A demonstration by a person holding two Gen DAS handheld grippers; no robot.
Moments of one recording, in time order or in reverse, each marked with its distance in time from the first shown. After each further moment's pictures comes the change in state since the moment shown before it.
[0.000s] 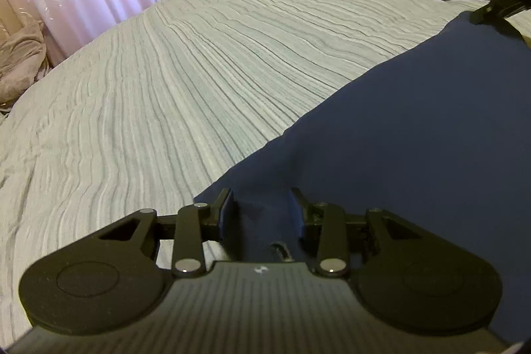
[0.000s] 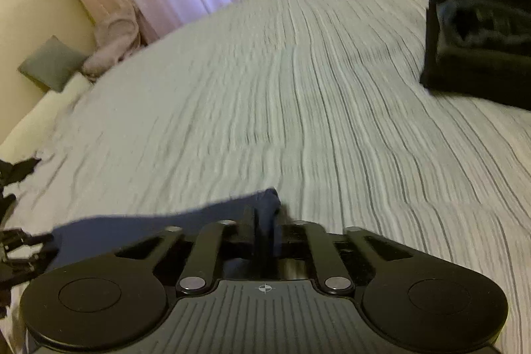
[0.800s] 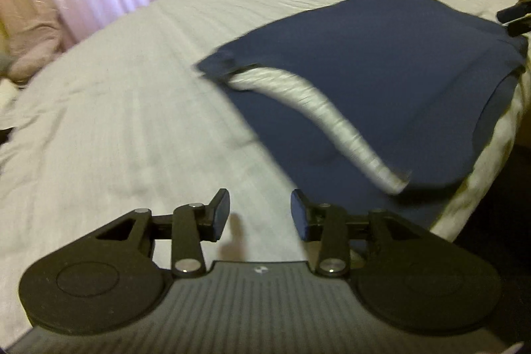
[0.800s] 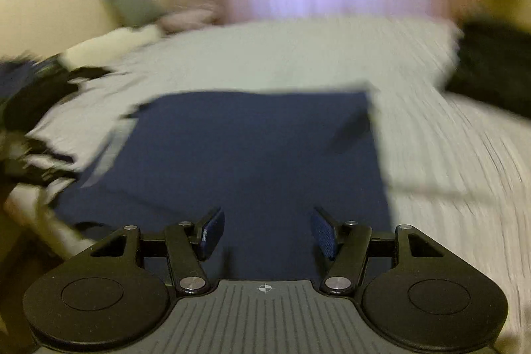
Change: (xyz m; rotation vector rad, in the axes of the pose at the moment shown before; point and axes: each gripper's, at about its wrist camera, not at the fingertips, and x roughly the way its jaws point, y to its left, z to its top) left arm -0.156 -0.034 -0.146 -0.014 -0.010 0.006; right arm -0.166 0.134 -0.208 -0.442 -0.044 0.138
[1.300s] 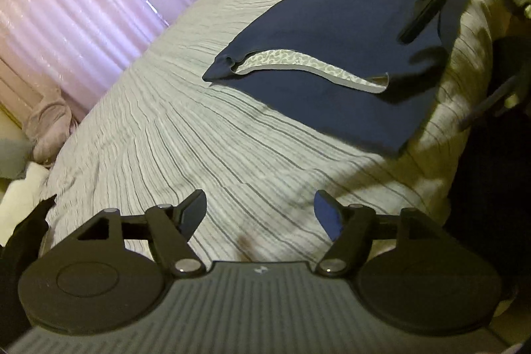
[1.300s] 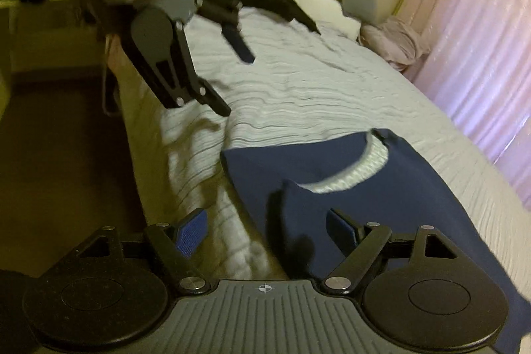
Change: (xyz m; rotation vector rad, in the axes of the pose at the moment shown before) left arm -0.036 -0.009 -0.055 0.332 -0.071 0.089; right arm 0.123 0.238 -0.038 -0.748 0.008 0.140
